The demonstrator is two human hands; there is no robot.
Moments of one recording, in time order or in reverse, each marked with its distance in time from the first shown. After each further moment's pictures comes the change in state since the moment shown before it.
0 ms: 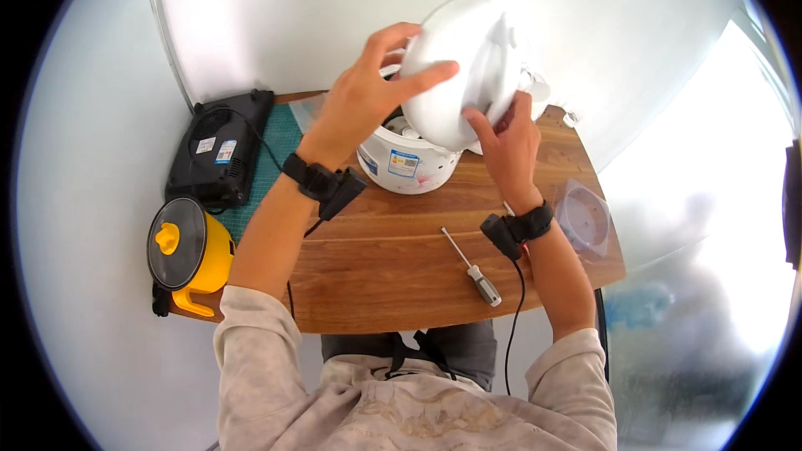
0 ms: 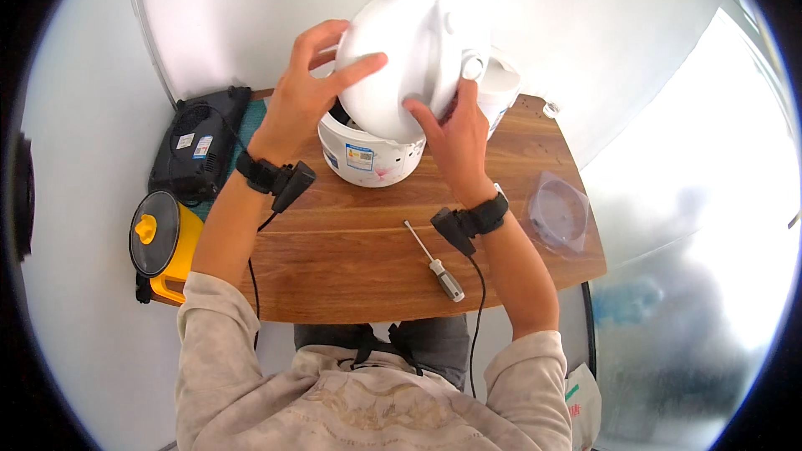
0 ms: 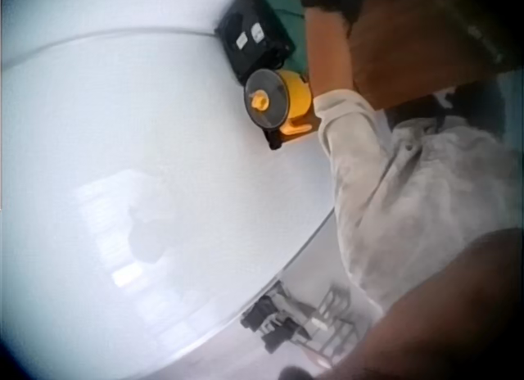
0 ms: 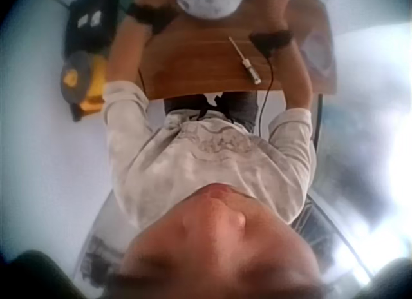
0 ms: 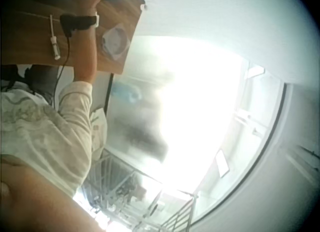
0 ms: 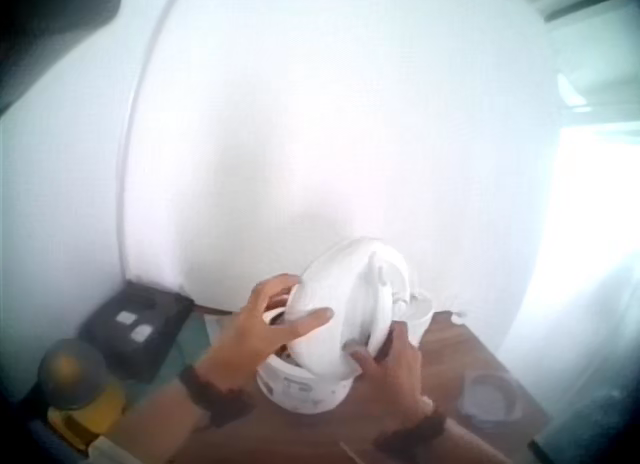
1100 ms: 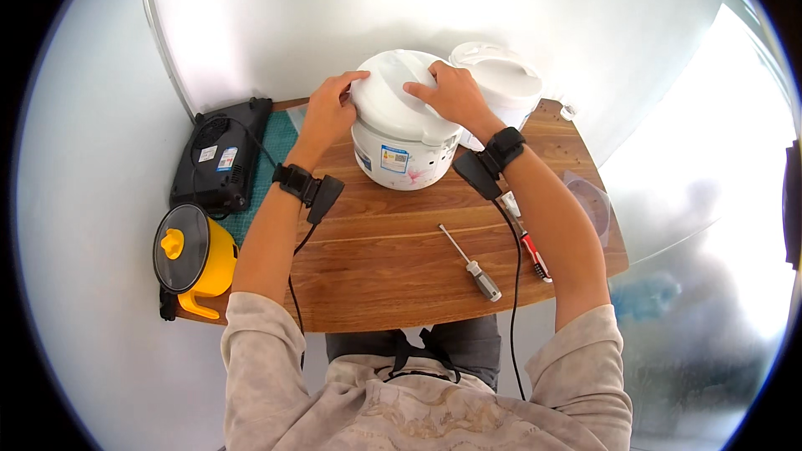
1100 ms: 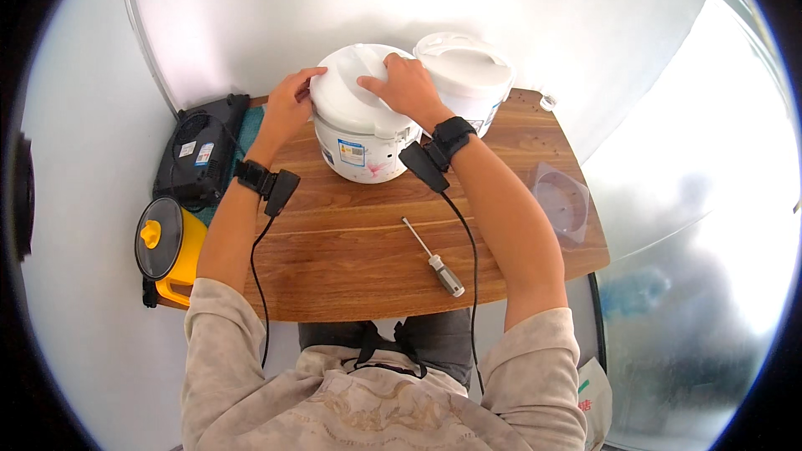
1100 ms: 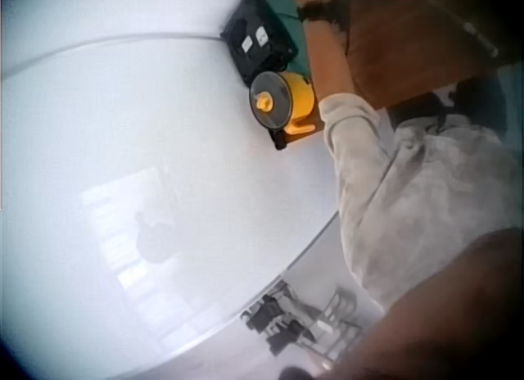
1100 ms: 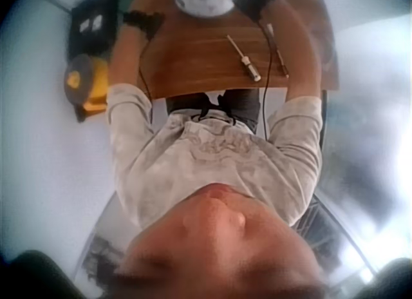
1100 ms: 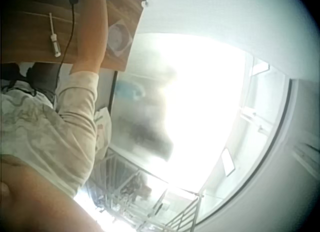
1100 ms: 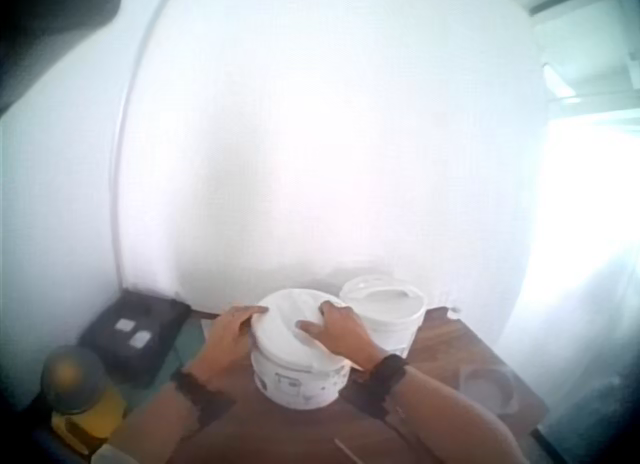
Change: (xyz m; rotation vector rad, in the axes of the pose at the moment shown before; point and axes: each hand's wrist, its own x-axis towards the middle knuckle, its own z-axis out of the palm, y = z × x) left_hand -0.070 -0.082 0.044 -0.280 -0.122 -0.621; right_hand 0.077 0.007 0.050 -0.265 -0.508 0.005
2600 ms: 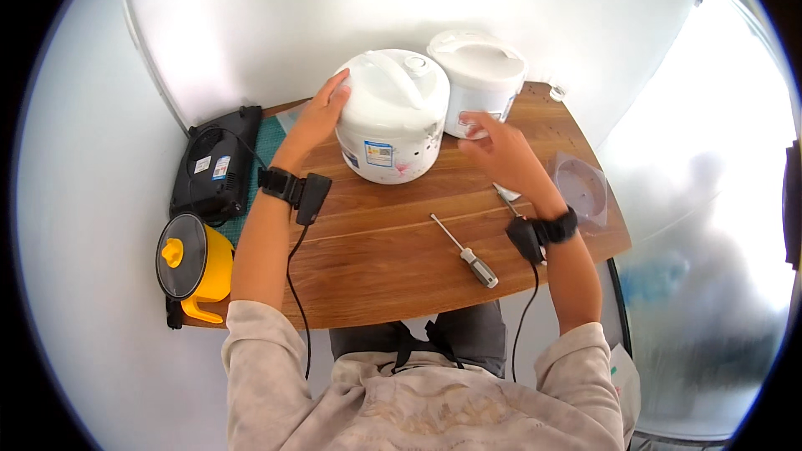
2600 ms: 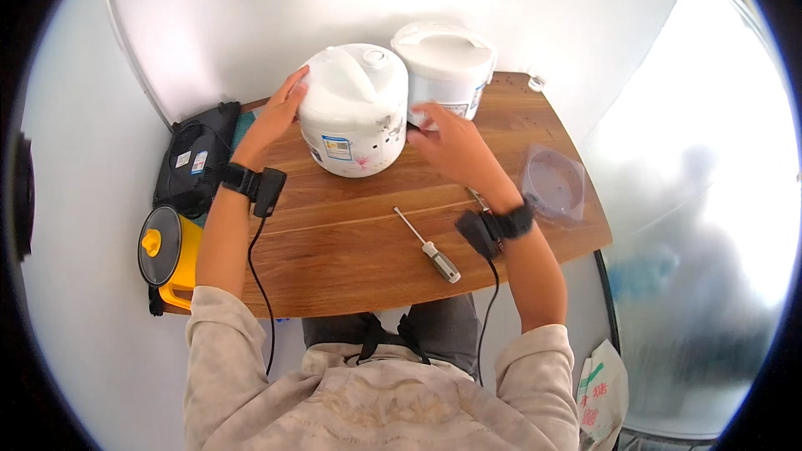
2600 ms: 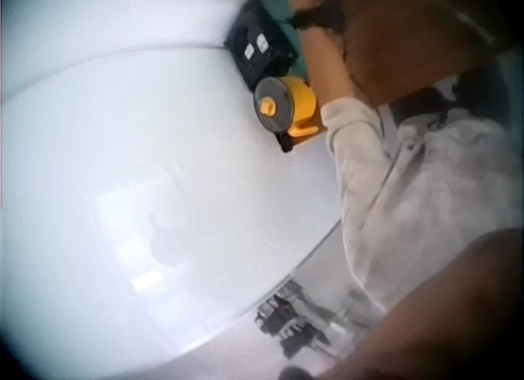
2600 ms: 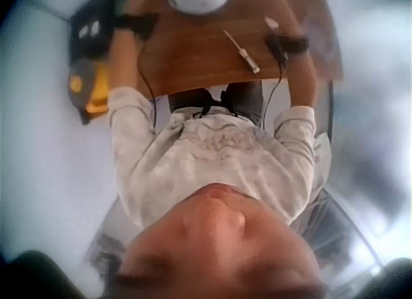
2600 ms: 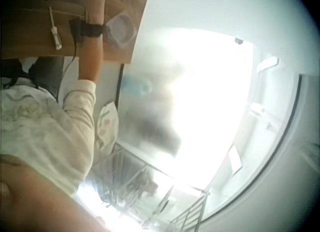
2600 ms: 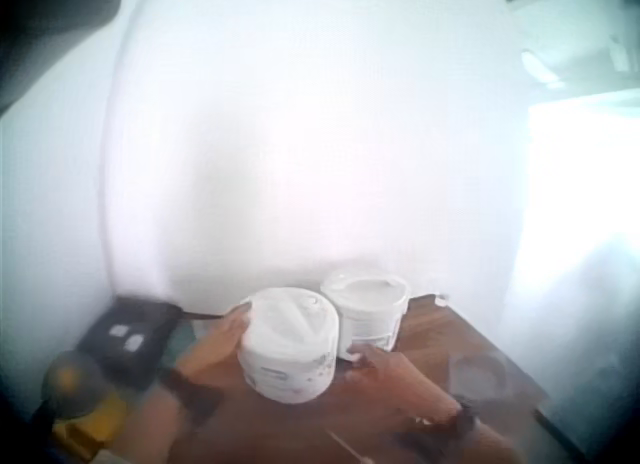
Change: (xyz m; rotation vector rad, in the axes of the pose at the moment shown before) left_hand -0.002 -0.005 0.003 -0.221 -0.280 -0.290; right_hand -0.144 0.035 -0.040 0.298 0.009 0.023
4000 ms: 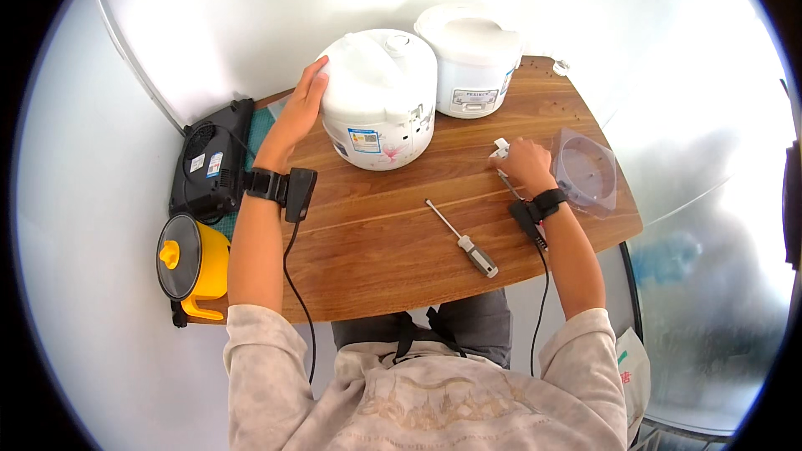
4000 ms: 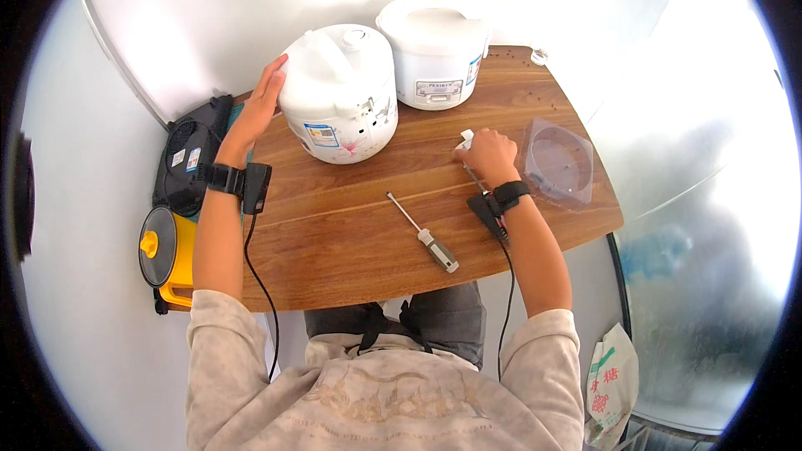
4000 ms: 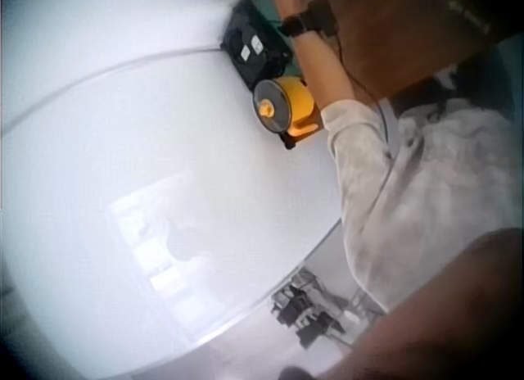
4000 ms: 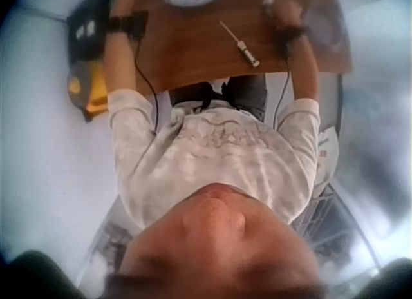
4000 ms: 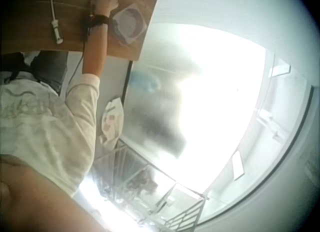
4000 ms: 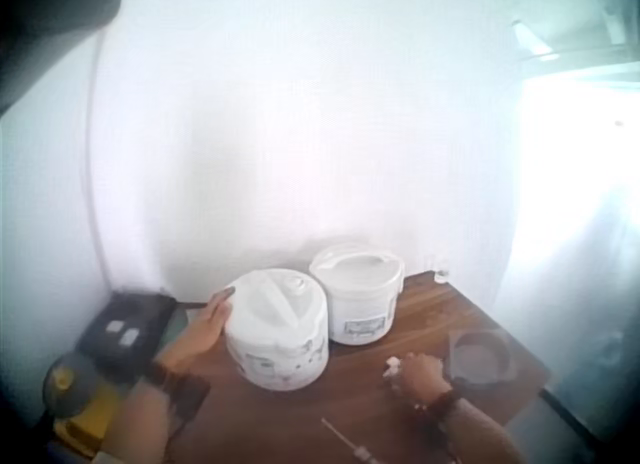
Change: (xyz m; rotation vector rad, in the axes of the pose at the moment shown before) left_hand -0.015 0.021 0.006 0.050 -0.001 -0.061; right_hand -0.020 0.141 0.016 -0.761 -0.142 0.571
